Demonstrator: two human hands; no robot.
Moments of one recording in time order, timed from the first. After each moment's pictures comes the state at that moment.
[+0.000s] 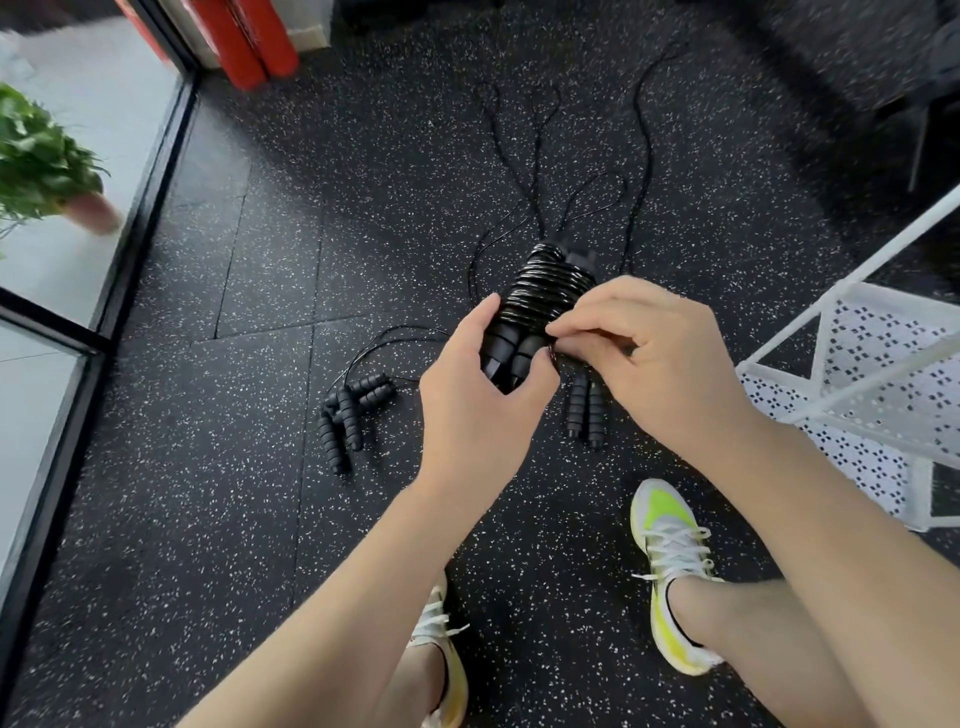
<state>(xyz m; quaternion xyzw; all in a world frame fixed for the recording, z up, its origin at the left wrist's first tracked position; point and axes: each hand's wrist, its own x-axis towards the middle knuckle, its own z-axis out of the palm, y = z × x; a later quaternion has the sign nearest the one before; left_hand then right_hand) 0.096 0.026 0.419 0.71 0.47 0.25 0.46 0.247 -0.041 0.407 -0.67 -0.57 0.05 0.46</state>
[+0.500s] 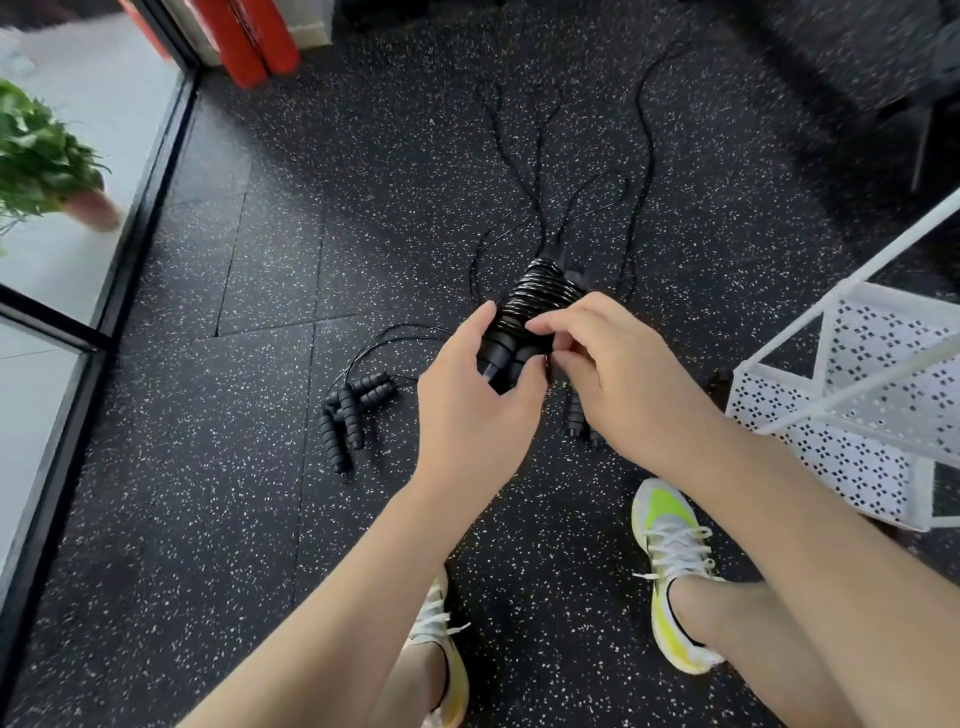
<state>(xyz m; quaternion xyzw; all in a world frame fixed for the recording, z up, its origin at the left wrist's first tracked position) 0.089 0.031 0.413 0.73 0.49 0.23 0.43 0.225 -0.039 0.405 -0.72 -0.57 0.15 0.37</state>
